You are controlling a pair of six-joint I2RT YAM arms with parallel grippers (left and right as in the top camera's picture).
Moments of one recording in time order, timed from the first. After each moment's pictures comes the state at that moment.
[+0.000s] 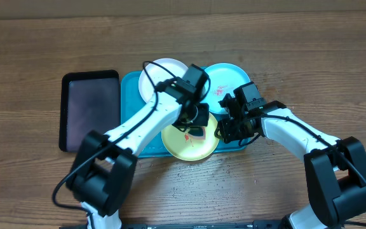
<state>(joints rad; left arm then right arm) -0.59 1.92 1.39 -0.81 0.23 -0.52 0.35 1.74 0.95 -0.53 -0.39 0.15</state>
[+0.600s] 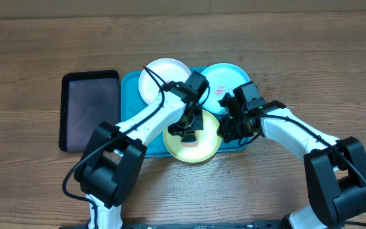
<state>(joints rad) -0.58 1.99 1.39 -0.90 0.11 -0.65 0.36 1.74 0.95 -0.53 -0.38 0.15</state>
